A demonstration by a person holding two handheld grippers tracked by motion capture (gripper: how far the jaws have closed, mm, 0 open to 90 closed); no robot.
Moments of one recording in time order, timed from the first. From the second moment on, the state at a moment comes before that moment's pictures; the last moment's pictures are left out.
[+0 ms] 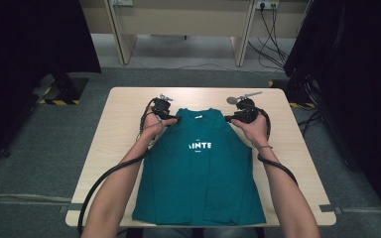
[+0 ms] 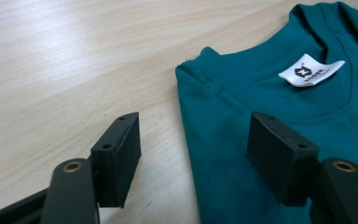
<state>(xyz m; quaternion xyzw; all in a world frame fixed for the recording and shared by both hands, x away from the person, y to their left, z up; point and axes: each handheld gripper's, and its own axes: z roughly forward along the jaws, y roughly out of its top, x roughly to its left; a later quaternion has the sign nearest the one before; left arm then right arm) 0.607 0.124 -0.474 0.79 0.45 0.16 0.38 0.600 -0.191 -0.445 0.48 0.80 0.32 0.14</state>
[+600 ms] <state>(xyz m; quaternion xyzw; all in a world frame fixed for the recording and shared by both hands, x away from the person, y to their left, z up) 0.604 0.105 -0.475 0.81 0.42 0.17 0.38 0.603 -0.168 -0.464 0.47 0.81 0.33 0.14</state>
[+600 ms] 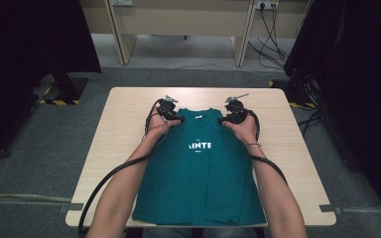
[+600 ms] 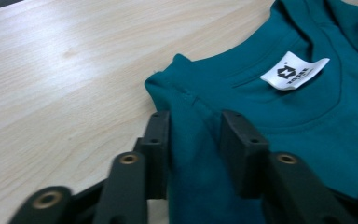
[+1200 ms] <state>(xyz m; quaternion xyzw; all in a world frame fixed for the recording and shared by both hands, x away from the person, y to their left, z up) 0.603 0.117 -0.427 0.77 0.42 0.16 0.45 0.598 -0.170 -0.413 0.47 0.78 0.37 0.15</state>
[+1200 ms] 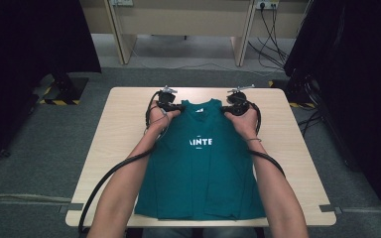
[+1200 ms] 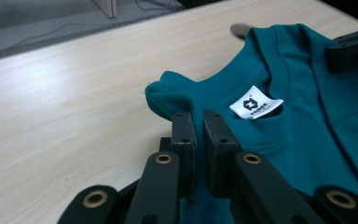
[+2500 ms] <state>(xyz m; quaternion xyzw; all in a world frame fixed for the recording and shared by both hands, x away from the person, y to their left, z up) 0.600 0.124 -0.347 0.74 0.40 0.20 0.50 0.589 -0.166 -0.337 0.45 0.75 0.42 0.23</state>
